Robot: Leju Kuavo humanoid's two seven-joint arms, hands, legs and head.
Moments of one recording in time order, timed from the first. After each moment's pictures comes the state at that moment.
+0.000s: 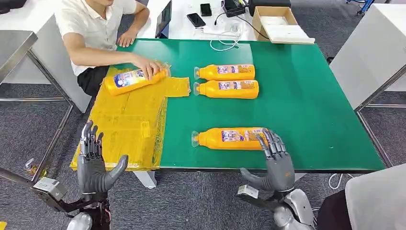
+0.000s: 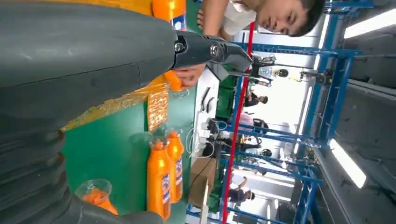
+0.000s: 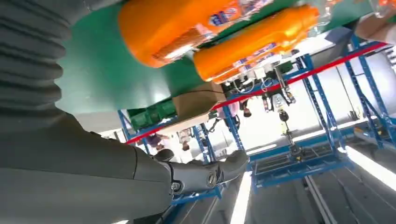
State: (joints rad) left arm 0.13 -0.17 -0.24 -1.67 0.31 0.00 -0.54; right arm -0.05 -0.10 0.08 -1.09 0.76 -0.59 -0.63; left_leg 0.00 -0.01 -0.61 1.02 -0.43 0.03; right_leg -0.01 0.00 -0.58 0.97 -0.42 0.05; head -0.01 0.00
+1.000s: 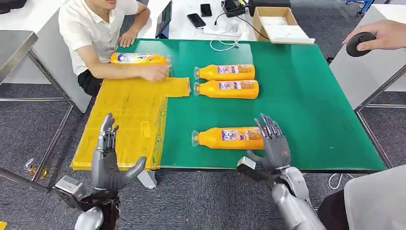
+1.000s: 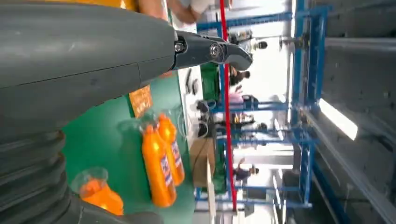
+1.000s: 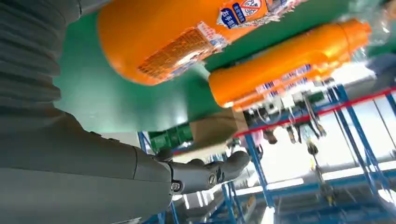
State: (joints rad) left arm 0.07 -0.15 -0.35 -1.64 0.14 0.00 -0.58; right arm -0.34 -0.10 0.08 -0.73 0.81 -0.49 -0.52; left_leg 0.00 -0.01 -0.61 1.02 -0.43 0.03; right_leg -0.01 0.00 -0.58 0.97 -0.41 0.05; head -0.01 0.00
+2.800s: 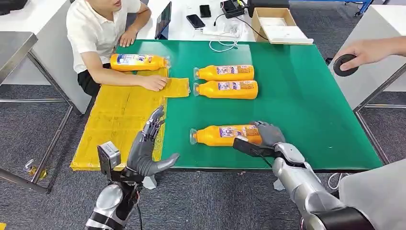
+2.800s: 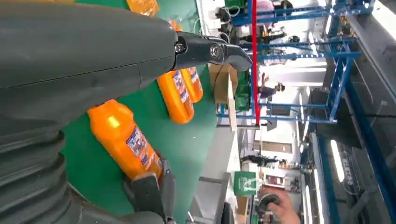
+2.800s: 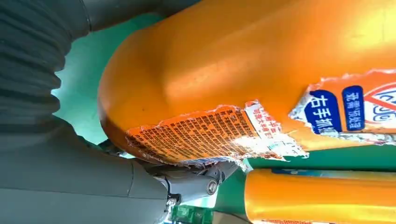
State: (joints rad) left arm -0.13 -0.14 -0.49 -1.44 0.27 -0.19 -0.40; right arm -0.65 -0.12 0.22 -0.34 0.99 -0.06 -0.21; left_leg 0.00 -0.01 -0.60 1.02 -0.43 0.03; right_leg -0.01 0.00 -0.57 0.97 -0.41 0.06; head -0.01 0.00
